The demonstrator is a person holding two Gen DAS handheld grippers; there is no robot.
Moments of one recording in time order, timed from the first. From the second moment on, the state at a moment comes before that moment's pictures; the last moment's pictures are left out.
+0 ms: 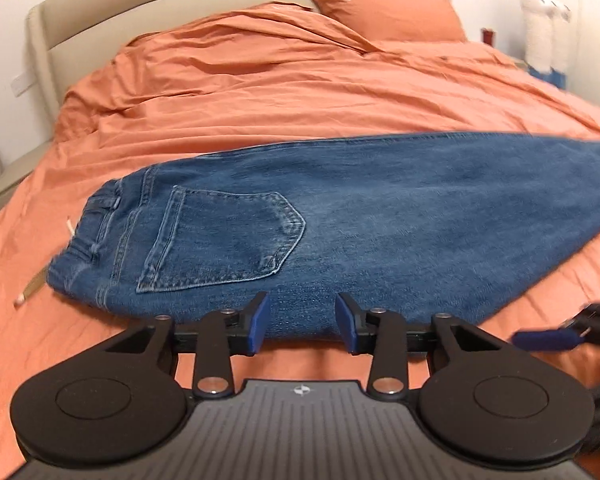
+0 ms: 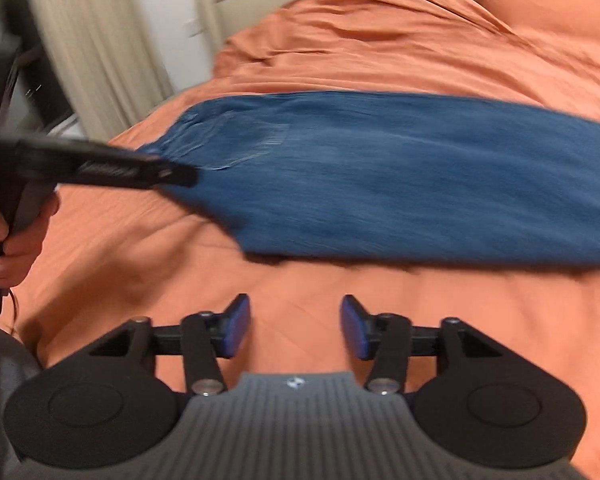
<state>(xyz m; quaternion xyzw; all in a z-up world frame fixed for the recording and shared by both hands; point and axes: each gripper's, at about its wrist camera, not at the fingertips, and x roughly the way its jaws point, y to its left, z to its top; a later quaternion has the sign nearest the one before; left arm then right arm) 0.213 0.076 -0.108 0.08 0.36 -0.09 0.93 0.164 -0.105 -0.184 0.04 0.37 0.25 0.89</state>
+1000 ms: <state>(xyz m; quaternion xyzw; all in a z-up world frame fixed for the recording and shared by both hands) 0.231 0.088 -0.139 0.01 0.35 -0.08 0.93 0.173 -0.035 -0.208 -0.09 0.33 0.22 0.92</state>
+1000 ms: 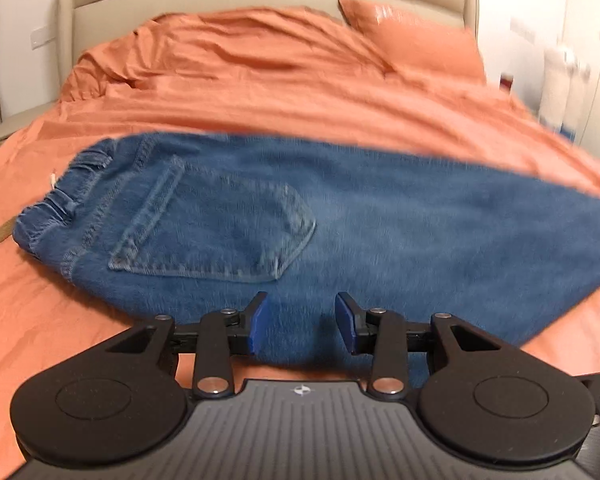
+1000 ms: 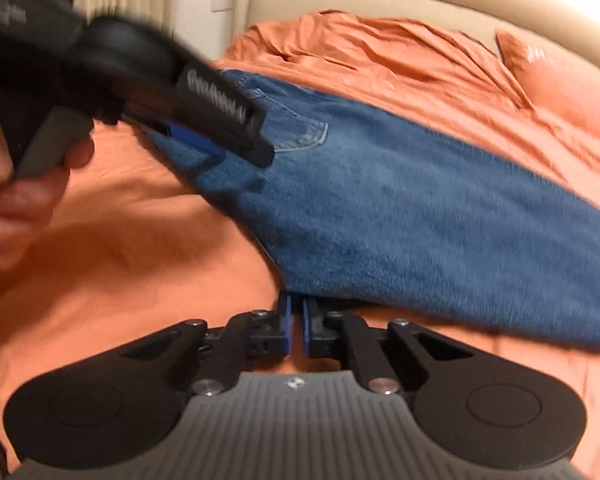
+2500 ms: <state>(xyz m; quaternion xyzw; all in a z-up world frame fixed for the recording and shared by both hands) 0.382 -0.247 -0.144 0.18 0.35 -0.29 0.87 0.186 -0.653 -0.215 0.54 0.27 -0.14 0.79</state>
